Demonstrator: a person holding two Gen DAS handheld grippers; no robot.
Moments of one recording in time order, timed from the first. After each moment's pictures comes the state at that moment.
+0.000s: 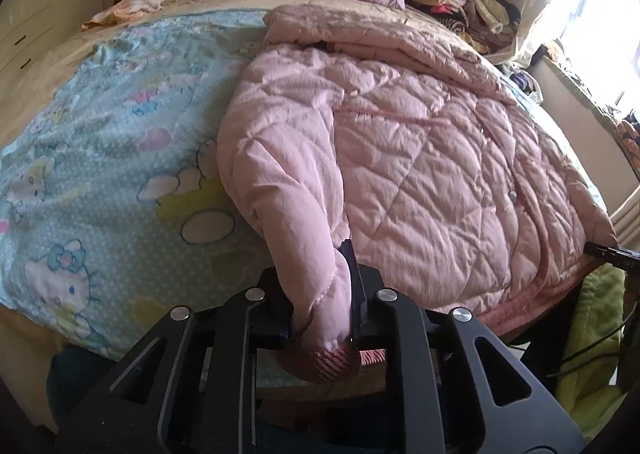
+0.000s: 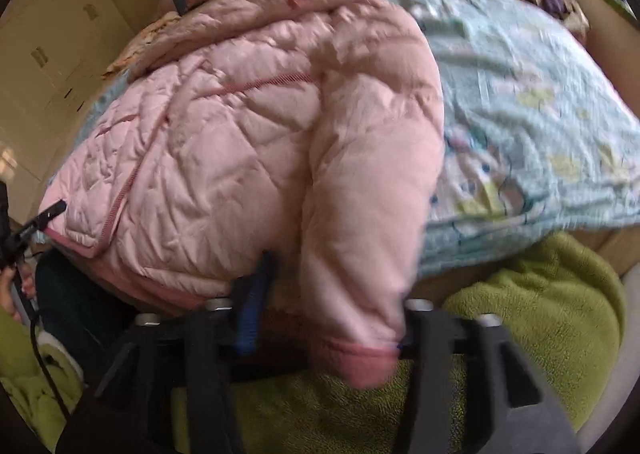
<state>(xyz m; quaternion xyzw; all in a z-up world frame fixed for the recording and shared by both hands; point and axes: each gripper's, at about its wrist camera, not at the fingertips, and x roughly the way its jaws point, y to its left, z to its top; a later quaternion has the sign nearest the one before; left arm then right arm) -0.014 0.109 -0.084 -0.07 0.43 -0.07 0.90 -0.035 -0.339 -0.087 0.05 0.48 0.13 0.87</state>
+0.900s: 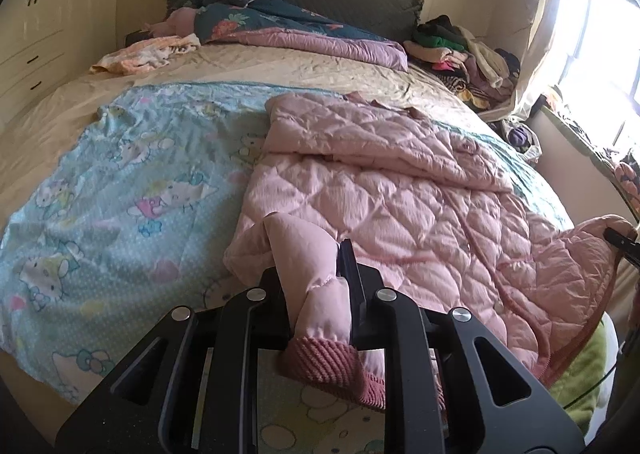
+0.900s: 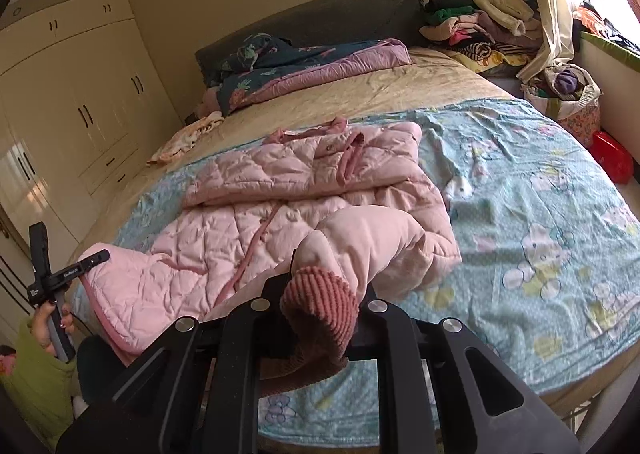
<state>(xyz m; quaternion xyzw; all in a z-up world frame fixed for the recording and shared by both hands) 0.040 0.113 -0.008 -0.09 0.35 -0.05 0.93 0.024 -0.347 0.022 0.11 0.34 0.17 0.92</state>
